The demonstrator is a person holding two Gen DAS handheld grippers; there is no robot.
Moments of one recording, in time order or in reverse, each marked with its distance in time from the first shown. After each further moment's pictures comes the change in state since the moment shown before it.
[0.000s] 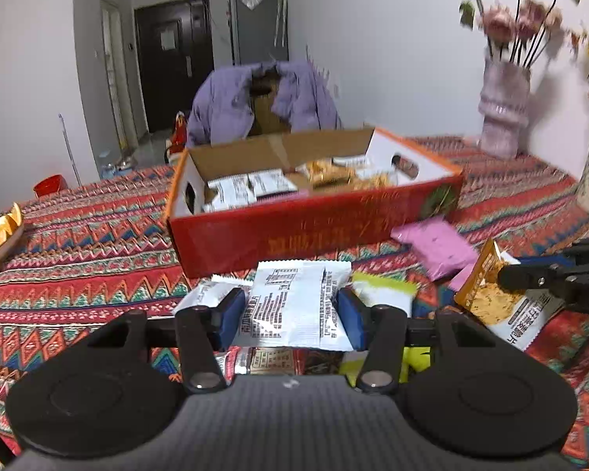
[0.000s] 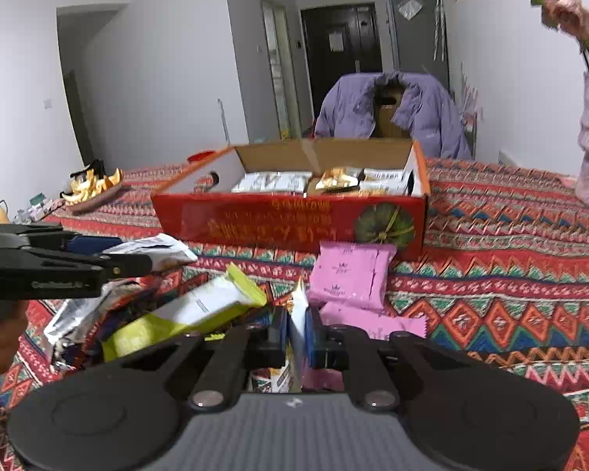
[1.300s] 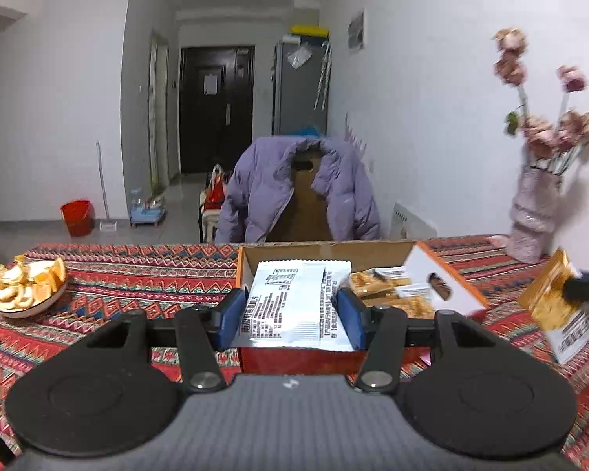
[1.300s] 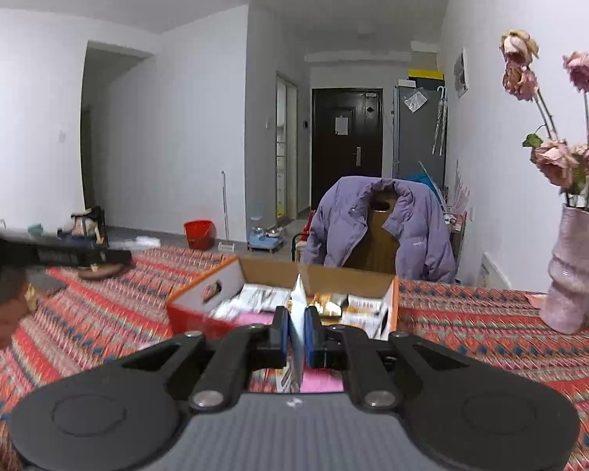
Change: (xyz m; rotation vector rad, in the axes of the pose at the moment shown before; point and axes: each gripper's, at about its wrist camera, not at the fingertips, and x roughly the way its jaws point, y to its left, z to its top) left arm -0.021 0.050 0.088 -0.131 -0.155 0.065; right arm -0.051 0.000 0.093 -0.084 -0.235 -0.025
